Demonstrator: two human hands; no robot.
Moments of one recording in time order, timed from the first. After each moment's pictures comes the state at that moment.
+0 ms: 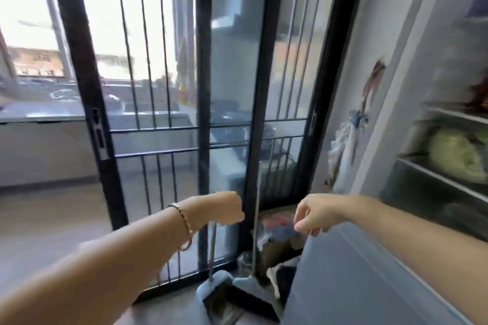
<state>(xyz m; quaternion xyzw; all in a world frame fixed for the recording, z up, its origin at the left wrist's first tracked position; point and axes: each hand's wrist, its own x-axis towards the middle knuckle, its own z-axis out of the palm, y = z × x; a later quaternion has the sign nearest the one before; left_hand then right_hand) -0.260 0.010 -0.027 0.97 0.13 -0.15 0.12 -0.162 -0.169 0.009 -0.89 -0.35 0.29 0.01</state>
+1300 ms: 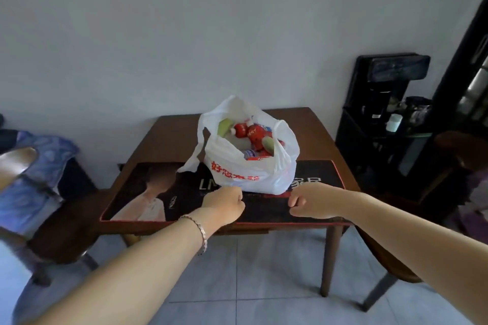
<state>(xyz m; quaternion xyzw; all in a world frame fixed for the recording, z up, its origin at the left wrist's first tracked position) -1.498 0.043 -0.151 0.33 0.93 0.05 0.15 -1.376 0.204 -0.111 -0.15 -0.95 0.20 -0.21</state>
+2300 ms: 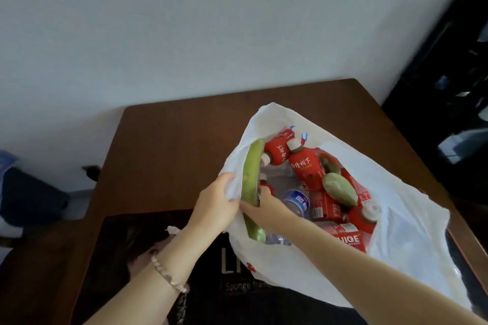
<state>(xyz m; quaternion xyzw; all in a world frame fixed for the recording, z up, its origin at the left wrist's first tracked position) -1.884 0.133 -0.206 0.23 0.90 0.28 0.26 -1.810 0.232 -0.231 -0.31 -0.83 0.43 -0.18</state>
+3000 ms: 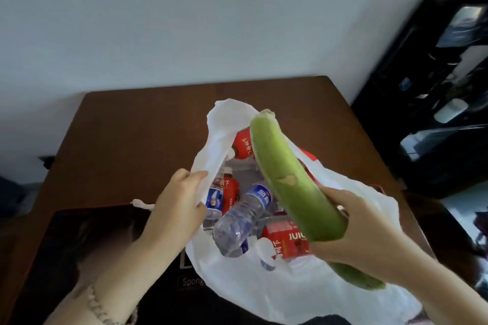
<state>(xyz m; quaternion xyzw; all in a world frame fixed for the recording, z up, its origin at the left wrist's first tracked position) -1.848 0.140 -0.182 0.30 0.92 0.22 0.14 -1.668 0.308 -0.123 -0.33 -0.86 0.38 -0.10</state>
